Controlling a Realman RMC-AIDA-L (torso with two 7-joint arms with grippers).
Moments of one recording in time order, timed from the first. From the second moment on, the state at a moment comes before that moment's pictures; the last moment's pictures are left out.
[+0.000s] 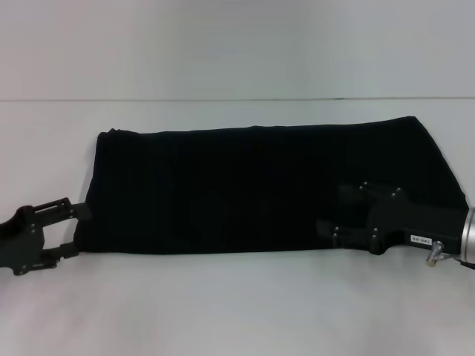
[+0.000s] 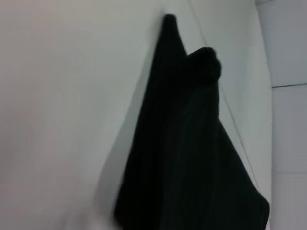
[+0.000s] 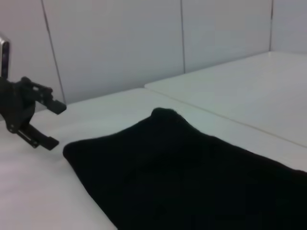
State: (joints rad) left arm -0.43 -1.92 0.46 0.51 2.15 1.48 -2.56; right arm 0.57 2.09 -0.65 -0.48 -2.00 -1.32 1.12
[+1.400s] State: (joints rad) left arm -0.52 -1.94 0.56 0.47 2.20 1.25 -2.65; right arm 0.58 2.09 -0.77 -0.46 -2.00 -1.28 1.06
